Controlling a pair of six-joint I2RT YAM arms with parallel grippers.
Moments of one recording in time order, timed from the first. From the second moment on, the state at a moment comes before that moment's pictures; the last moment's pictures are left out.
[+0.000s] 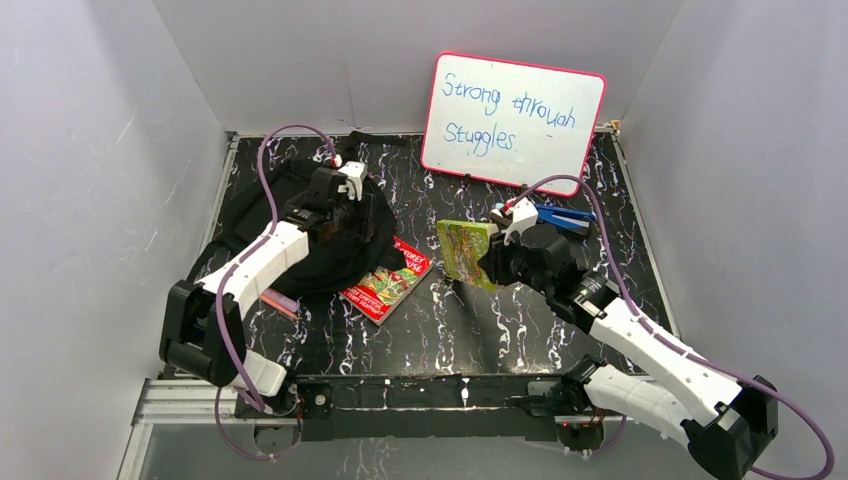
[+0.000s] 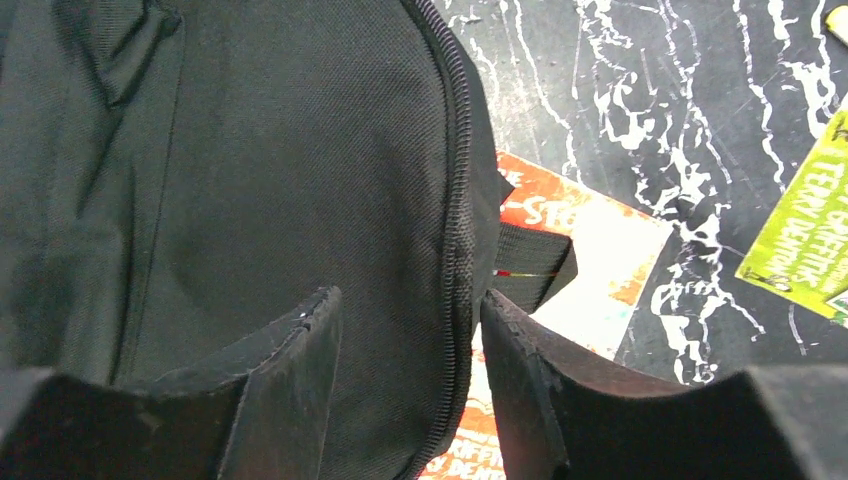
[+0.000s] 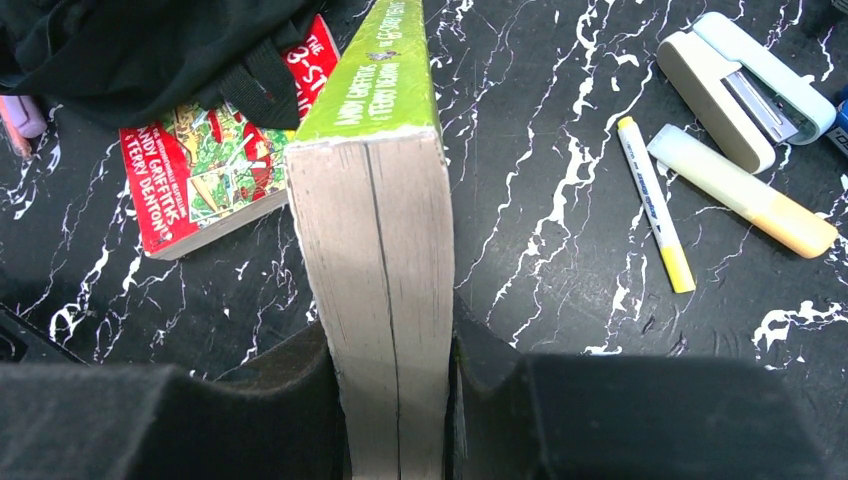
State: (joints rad) left arm -0.39 1.45 1.06 -0.41 0.03 -0.15; right arm 0.73 0.88 0.72 -0.35 0.08 0.29
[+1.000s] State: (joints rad) left arm -0.37 1.44 1.24 -0.51 -0.06 -0.16; right arm 0.73 0.90 0.72 -0.32 0.12 0.47
